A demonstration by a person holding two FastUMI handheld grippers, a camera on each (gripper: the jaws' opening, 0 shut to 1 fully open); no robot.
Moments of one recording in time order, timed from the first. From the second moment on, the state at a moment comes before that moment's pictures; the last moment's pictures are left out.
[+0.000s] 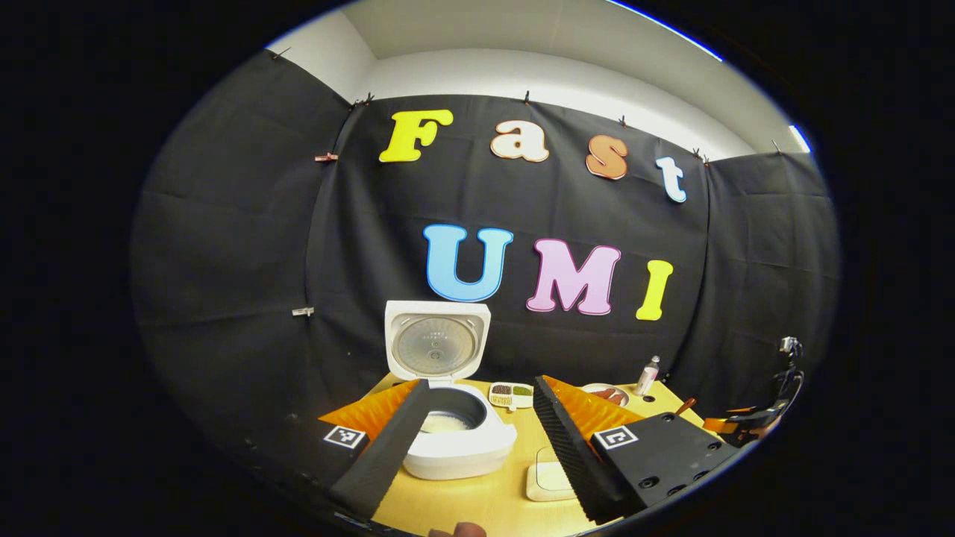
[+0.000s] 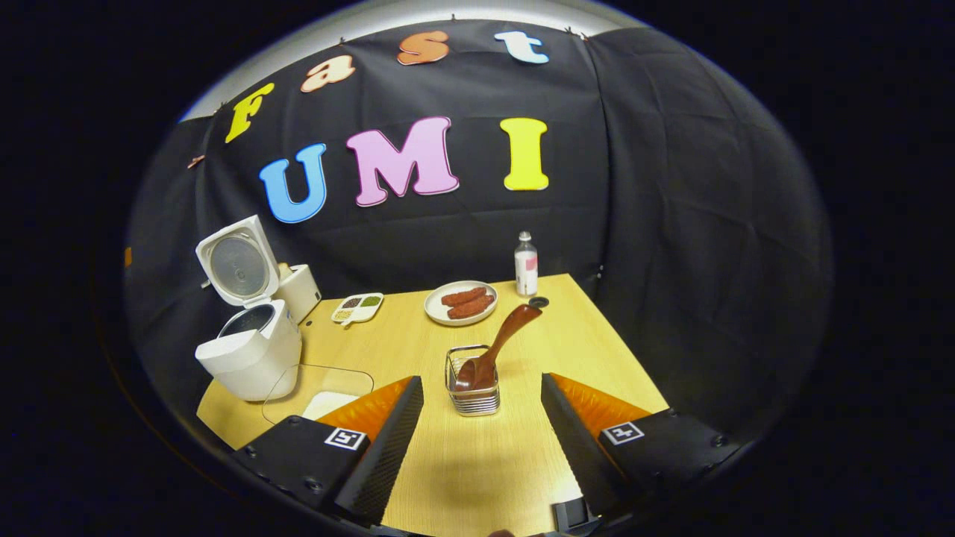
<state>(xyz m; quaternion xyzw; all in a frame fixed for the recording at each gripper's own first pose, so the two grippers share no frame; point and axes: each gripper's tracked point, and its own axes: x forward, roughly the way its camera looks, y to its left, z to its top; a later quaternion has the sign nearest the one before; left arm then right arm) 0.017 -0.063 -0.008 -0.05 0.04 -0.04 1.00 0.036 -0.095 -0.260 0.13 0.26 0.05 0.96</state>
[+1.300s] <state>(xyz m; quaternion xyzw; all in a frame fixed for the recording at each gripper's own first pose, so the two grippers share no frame) 0.346 0.005 0.059 -0.03 -0.05 -0.01 1.00 -0.043 -0.093 -0.044 0.09 0.08 -0.11 0.99</state>
